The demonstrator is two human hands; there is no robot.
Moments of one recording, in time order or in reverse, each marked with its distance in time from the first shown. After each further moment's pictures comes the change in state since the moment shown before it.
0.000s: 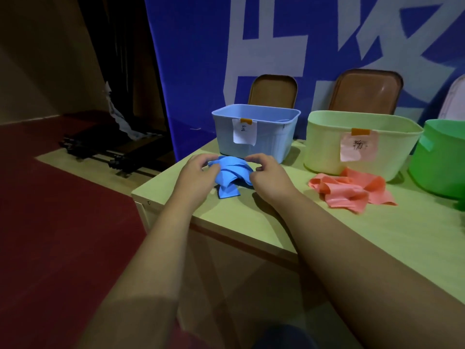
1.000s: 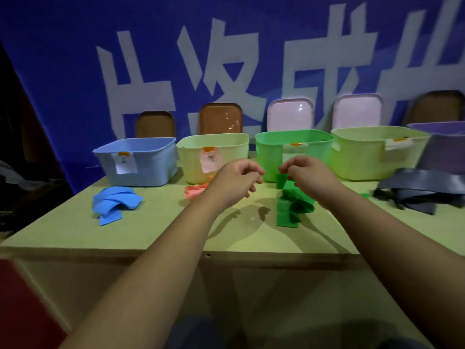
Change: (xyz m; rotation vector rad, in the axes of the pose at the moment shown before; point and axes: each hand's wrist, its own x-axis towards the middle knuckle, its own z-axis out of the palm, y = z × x) left_hand -0.163 0.230 0.235 -0.091 -0.652 0.299; right_hand -0.178 0.091 -0.331 -0.052 0.458 0.212
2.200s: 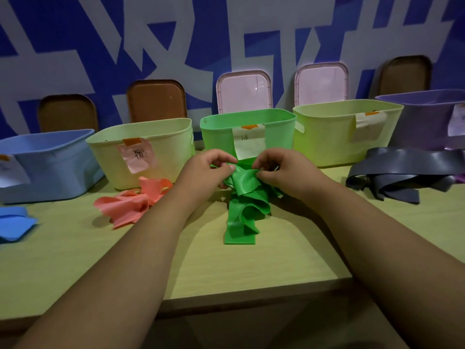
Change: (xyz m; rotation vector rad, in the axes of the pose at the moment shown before) left_hand 0.097 -0.054 0.077 -0.056 -0.007 0.089; right_hand 0.064 0.098 -0.035 -0.086 -0.133 -0.202
